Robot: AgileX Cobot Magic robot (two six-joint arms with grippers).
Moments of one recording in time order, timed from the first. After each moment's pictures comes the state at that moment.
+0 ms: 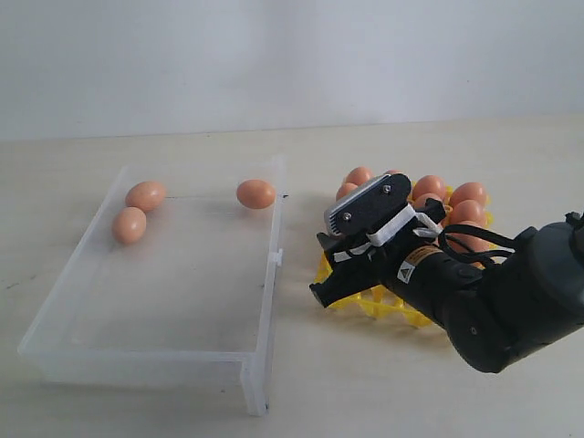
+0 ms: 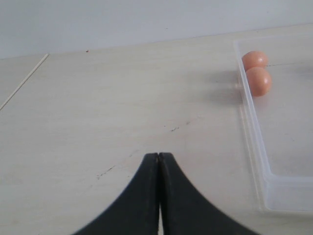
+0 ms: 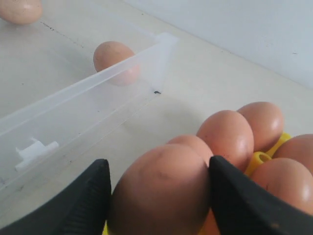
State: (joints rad) left arm 0.08 0.01 0.00 0.08 0.38 0.03; right arm 0.58 1.99 -0.63 0.16 -0.87 -0.33
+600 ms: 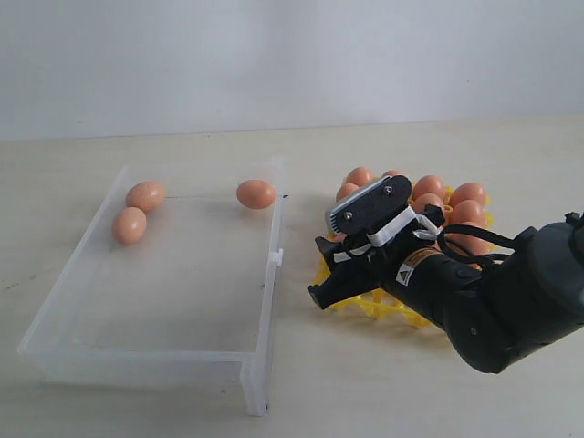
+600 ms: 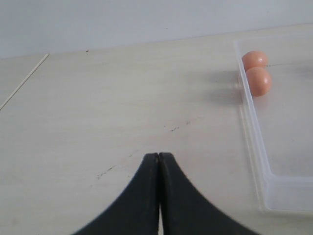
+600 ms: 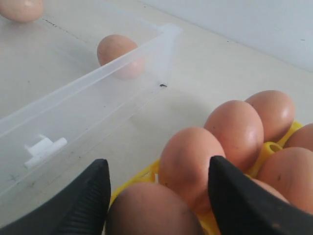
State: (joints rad) left arm 0.08 0.01 0.00 0.08 0.38 0.03; right arm 0.58 1.99 -0.63 0.15 -0.85 -0.28
